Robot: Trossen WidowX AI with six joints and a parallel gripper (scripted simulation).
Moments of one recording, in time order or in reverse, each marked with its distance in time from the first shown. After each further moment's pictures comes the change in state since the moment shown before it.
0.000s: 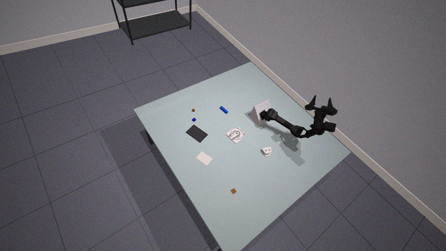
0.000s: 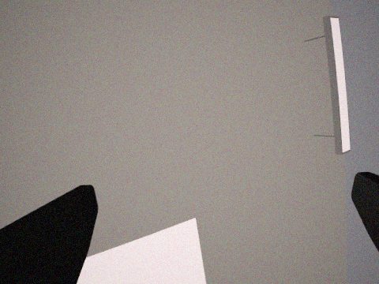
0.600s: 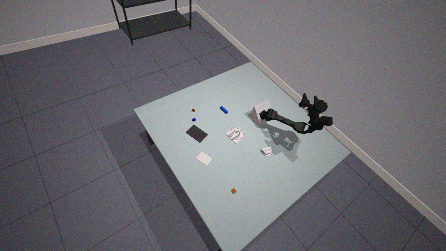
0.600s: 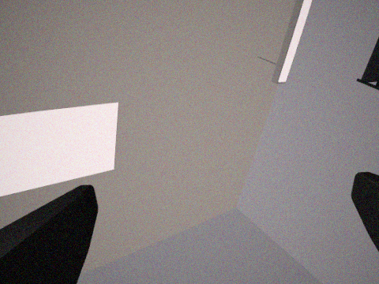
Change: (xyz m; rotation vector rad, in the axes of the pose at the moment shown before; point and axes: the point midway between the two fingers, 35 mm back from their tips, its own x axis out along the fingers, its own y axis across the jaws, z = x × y) arm 0.019 -0.038 -0.069 -0.341 0.358 -0.096
